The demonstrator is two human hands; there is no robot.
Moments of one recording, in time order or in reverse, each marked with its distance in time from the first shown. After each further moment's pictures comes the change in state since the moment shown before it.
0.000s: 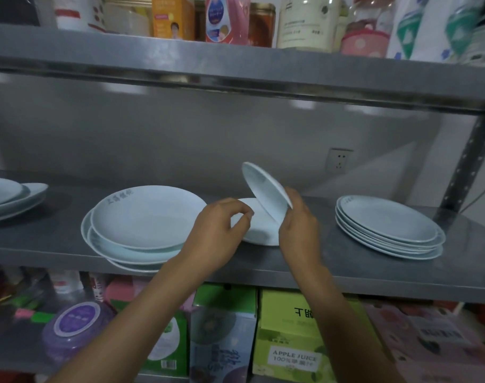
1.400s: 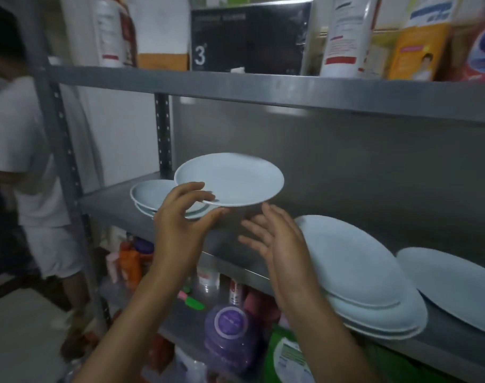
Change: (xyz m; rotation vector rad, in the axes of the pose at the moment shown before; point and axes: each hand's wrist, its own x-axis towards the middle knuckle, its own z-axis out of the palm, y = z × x) left_hand -0.068 -0.183 -0.282 0.097 0.687 -0.163; right_hand -0.069 -0.314 0.168 1.241 -0.650 0.529
